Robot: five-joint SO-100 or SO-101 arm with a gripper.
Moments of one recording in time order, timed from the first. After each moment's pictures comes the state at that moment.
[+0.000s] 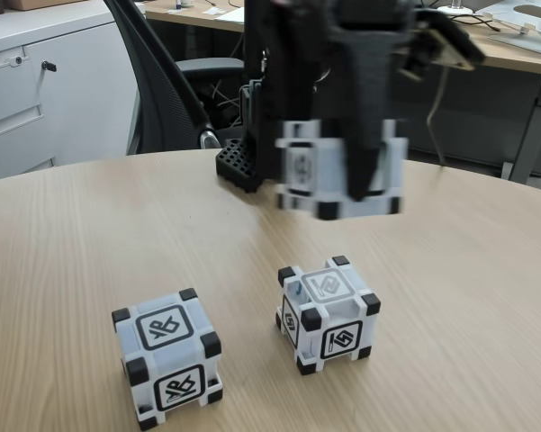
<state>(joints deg) 9.1 101.5 86.0 100.1 -18.9</state>
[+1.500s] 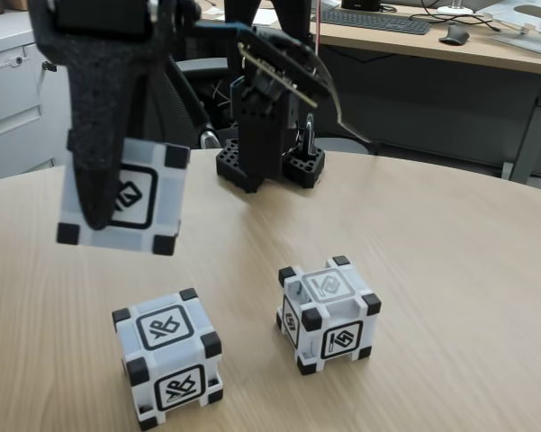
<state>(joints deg) 29.9 86.2 69.3 99.4 -19.4</state>
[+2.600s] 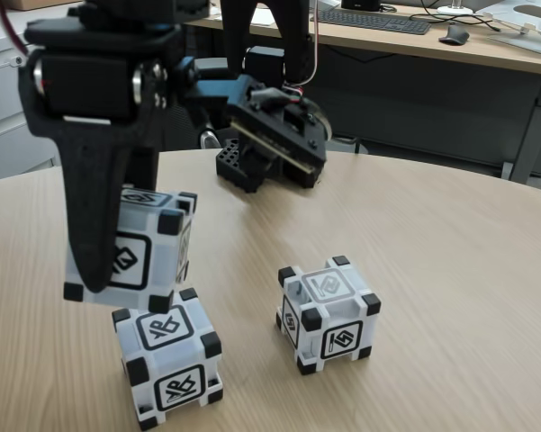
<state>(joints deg) 29.0 78.0 68.5 99.4 -11.1</state>
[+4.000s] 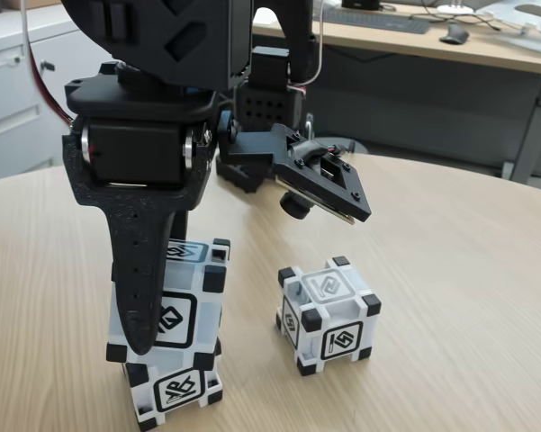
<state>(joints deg) 23.6 73.2 68.5 94.4 -7.6</state>
